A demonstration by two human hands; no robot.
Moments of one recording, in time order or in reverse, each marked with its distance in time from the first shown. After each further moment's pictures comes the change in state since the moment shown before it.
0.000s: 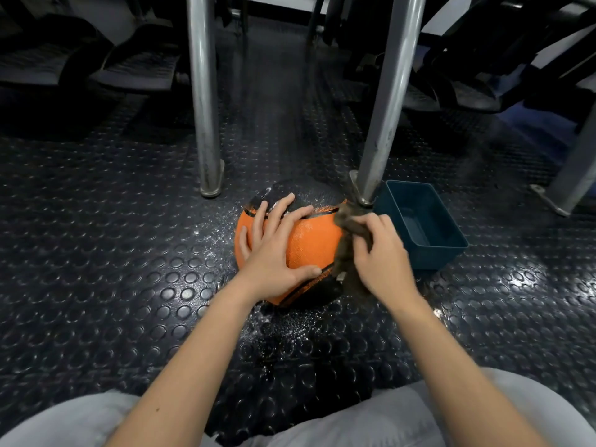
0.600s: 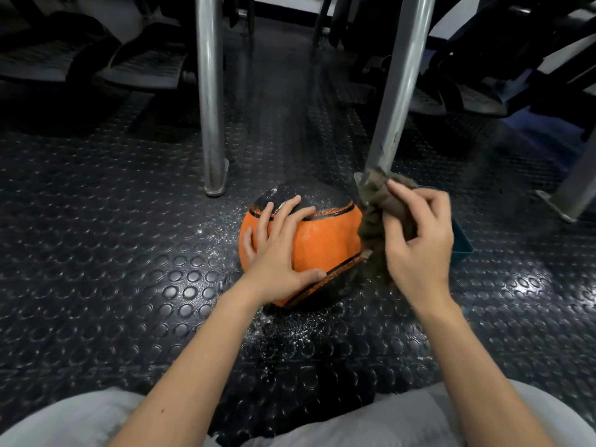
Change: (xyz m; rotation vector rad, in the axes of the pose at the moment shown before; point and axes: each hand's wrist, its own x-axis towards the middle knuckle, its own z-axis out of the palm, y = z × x) left_hand 0.000 -0.001 0.002 0.025 0.001 -0.001; right_hand 0.004 -0.012 -0.027 0.199 0.454 -0.229
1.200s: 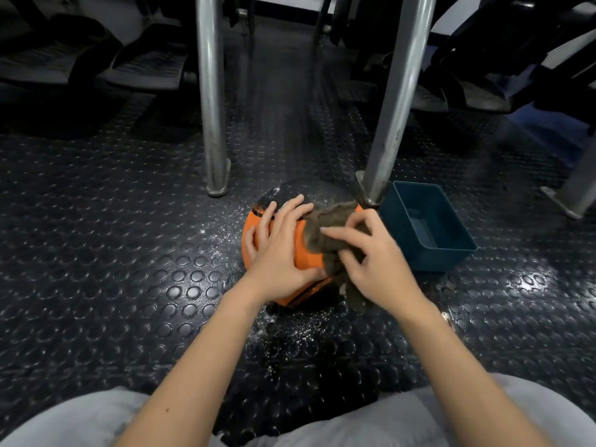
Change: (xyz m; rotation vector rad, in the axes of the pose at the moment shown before) left_hand 0.002 0.000 0.001 -0.042 0.066 0.014; right_hand -0.014 -0.002 0.017 0.006 -0.451 -0.093
